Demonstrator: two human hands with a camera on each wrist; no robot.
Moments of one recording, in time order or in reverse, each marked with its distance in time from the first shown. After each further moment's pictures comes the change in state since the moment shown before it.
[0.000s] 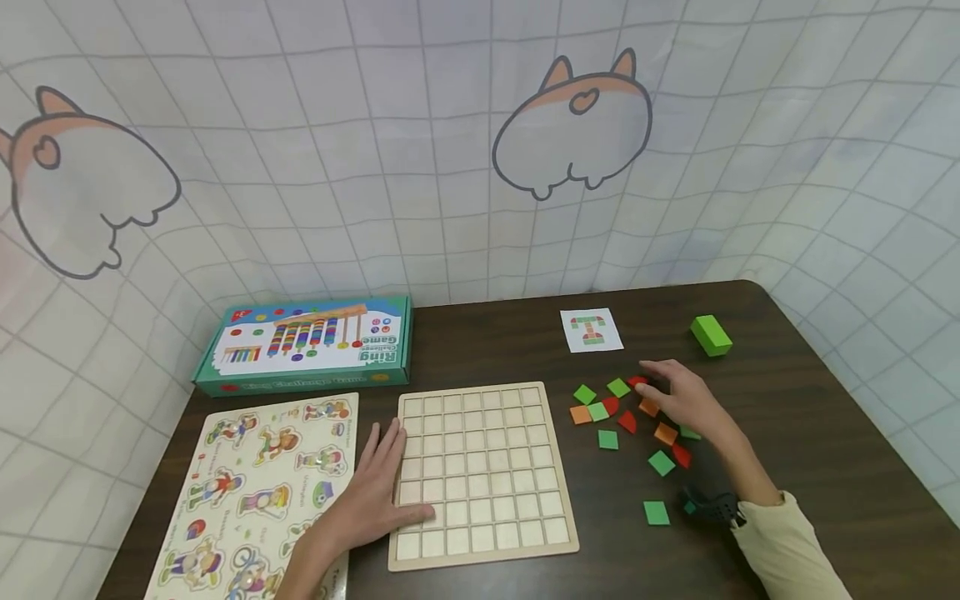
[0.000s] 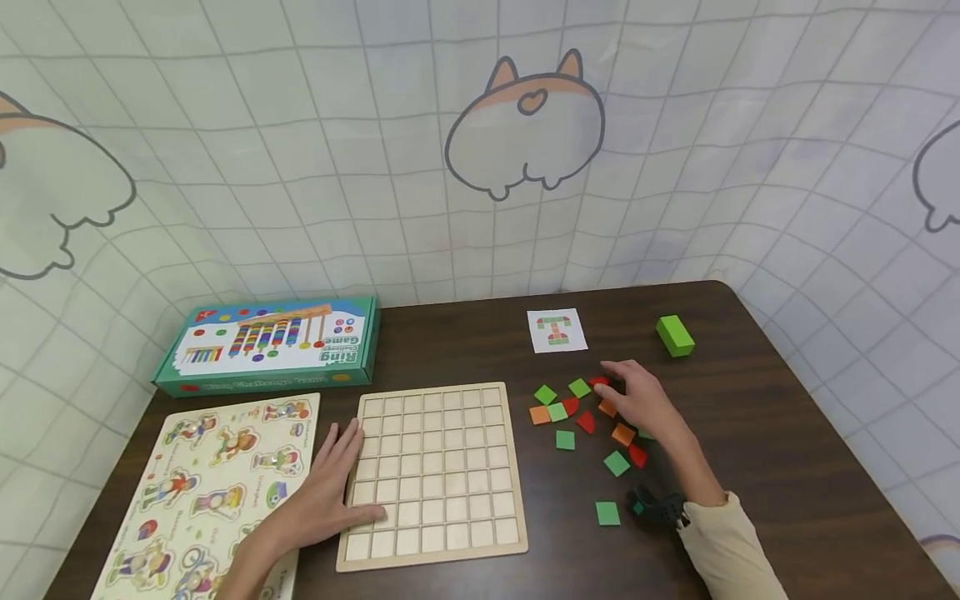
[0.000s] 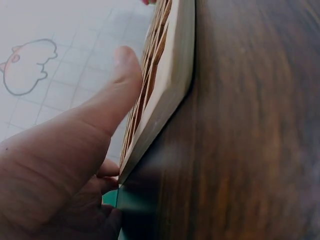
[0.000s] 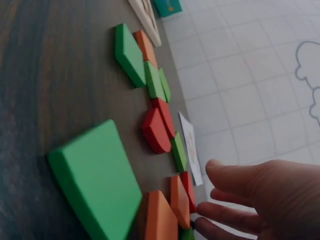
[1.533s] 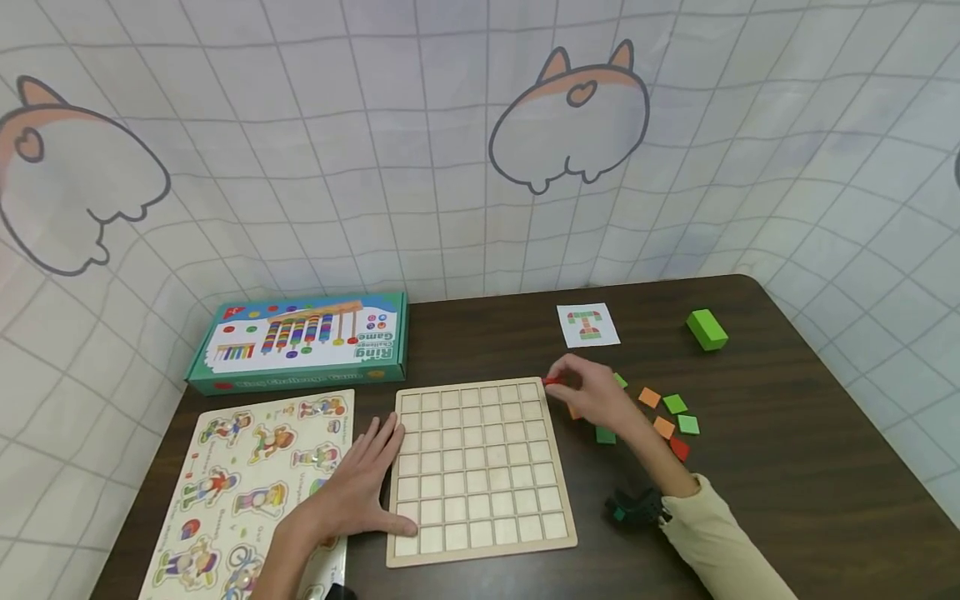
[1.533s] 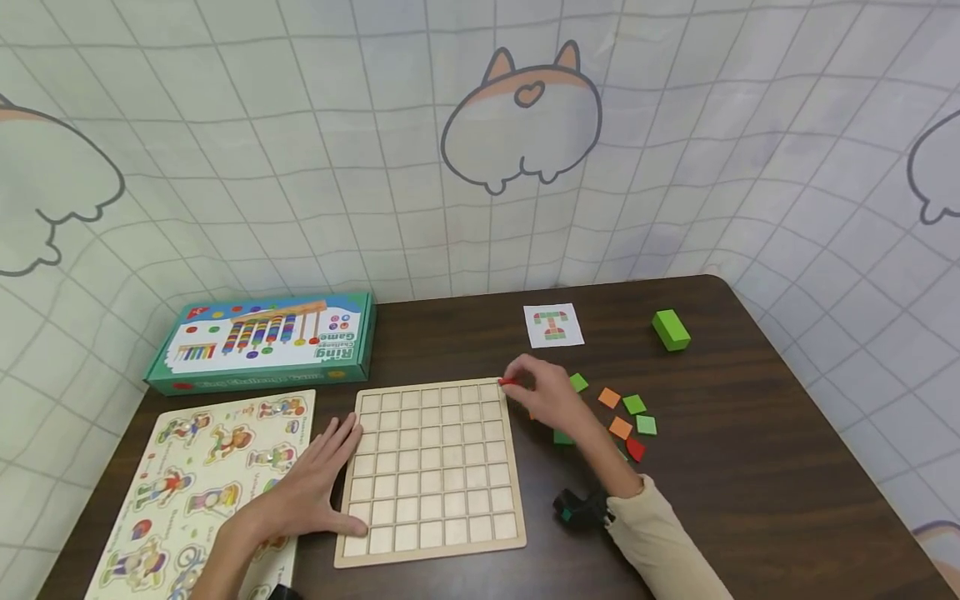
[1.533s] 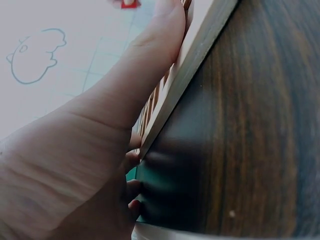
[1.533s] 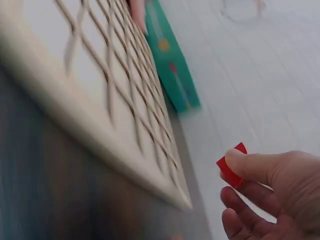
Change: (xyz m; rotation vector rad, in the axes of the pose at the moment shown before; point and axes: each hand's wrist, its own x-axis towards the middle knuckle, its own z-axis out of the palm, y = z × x) left_hand 0.002 -0.017 -0.016 0.128 -0.068 0.173; right_hand 0.025 -0.092 0.052 0.256 0.030 -0.159
